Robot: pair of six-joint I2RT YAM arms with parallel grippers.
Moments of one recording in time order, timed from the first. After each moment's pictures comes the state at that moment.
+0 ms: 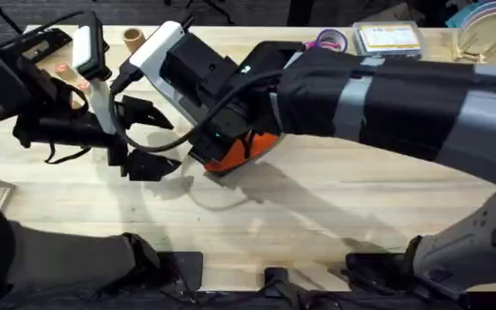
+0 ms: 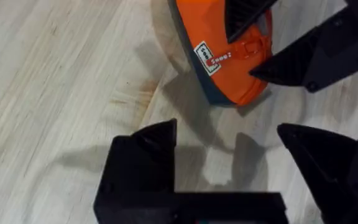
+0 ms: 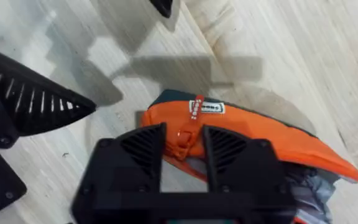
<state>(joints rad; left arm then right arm) 0.49 1.55 0.96 -1.25 0.87 1.71 0.99 1.85 1.48 -0.74 0.06 -0.03</state>
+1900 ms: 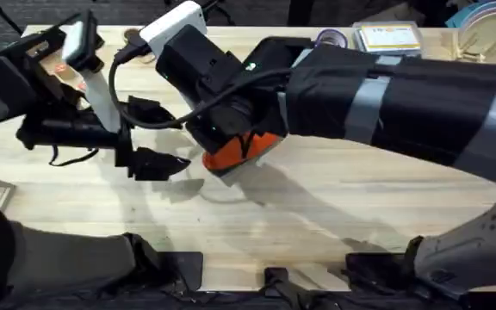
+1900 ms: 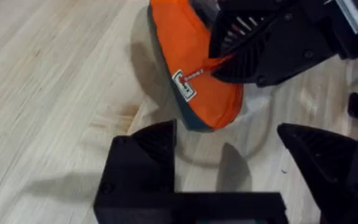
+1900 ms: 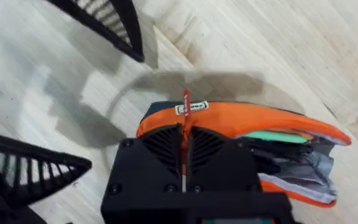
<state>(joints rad) 0.47 1.55 0.95 -1.33 0.98 1.70 0.99 1.82 1.48 -0.72 0.17 0.19</state>
